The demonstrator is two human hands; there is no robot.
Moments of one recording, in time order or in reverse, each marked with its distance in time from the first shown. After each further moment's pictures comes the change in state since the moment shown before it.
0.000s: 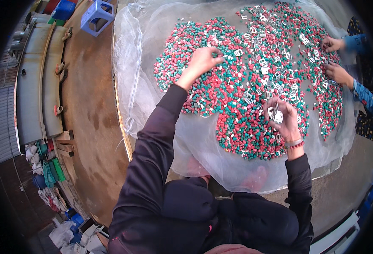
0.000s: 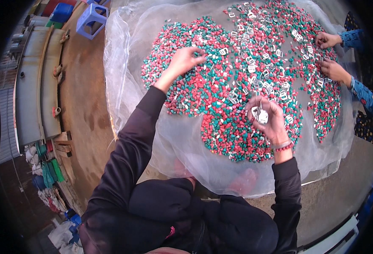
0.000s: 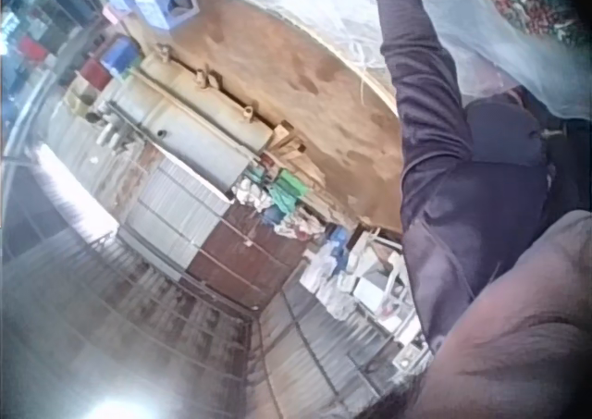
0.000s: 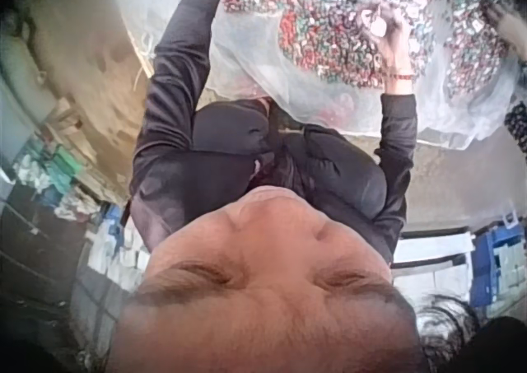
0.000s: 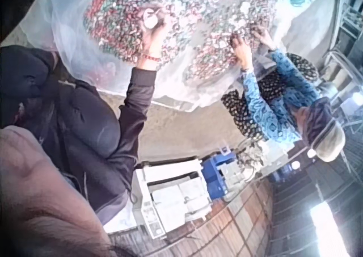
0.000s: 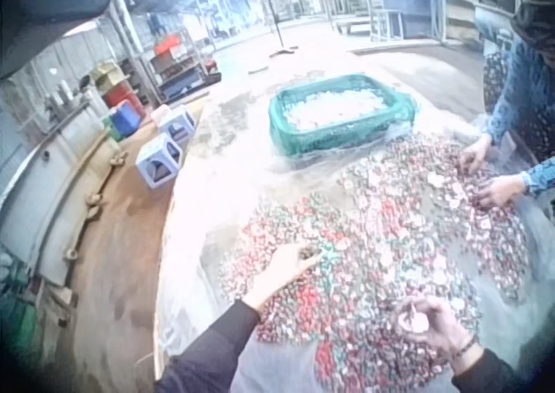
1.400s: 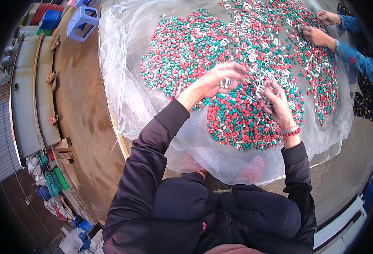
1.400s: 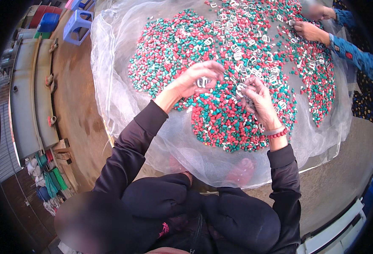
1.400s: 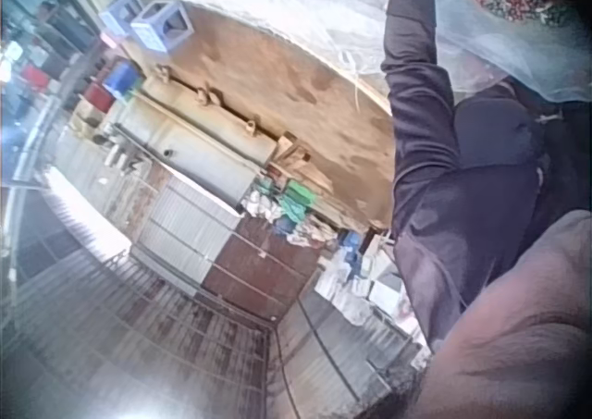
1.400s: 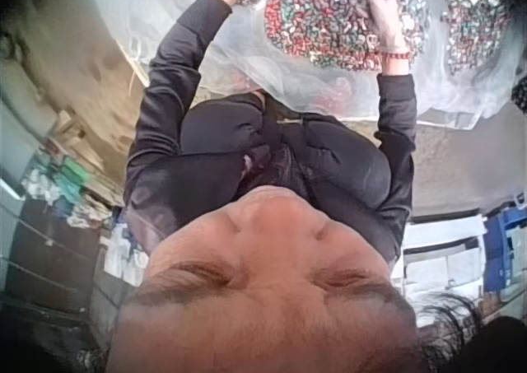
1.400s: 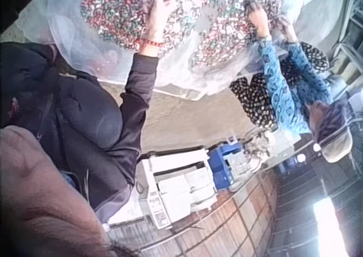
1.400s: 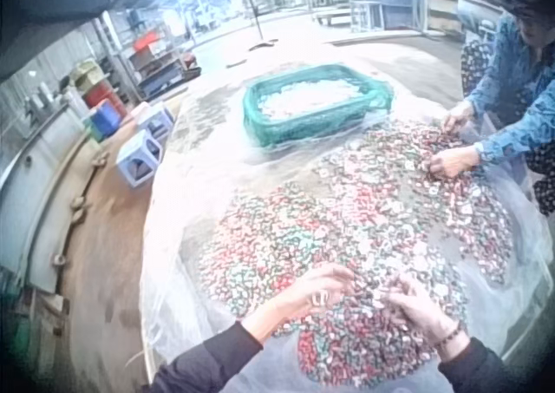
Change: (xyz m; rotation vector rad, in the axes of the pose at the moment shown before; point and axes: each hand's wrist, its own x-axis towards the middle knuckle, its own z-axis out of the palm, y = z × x) left_hand -0.052 0.095 0.033 -1.384 -0.587 -0.148; right_hand 0.001 0.000 -0.002 -0.353 0.210 -0.113
